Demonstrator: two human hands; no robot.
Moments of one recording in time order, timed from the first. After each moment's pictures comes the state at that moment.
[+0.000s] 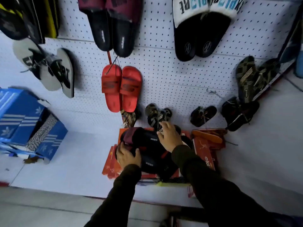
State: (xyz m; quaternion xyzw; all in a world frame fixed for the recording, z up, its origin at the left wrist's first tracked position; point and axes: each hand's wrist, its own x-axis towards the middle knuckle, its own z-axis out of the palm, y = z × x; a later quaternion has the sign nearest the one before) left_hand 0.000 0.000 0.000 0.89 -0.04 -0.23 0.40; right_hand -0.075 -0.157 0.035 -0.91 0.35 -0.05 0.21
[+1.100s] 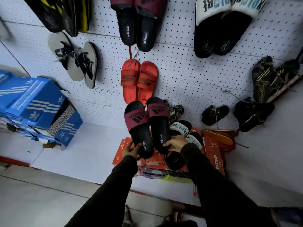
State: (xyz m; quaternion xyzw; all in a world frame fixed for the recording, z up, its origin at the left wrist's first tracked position) left_hand 0.023 0.061 -0.004 0.64 0.13 -0.39 0.65; right_hand -0.081 -0.117 0.016 -0.51 0.50 0.04 0.70
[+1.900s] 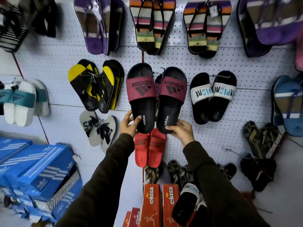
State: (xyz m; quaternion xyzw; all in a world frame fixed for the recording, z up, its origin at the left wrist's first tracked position) left_hand 0.178 0.030 0.281 0.56 -0.23 -0.17 0.78; right_hand 0.029 -0.101 0.281 -0.52 0.26 -0.38 0.72
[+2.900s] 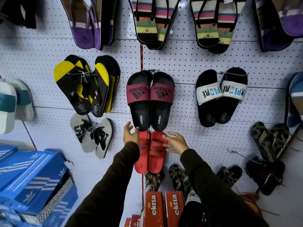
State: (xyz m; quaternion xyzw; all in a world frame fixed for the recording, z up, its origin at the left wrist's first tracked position) left_hand 0.246 -0.040 0.218 0.64 -0.15 -0.14 0.74; right_hand 0.095 -0.147 0.213 -0.60 0.36 -0.23 0.67
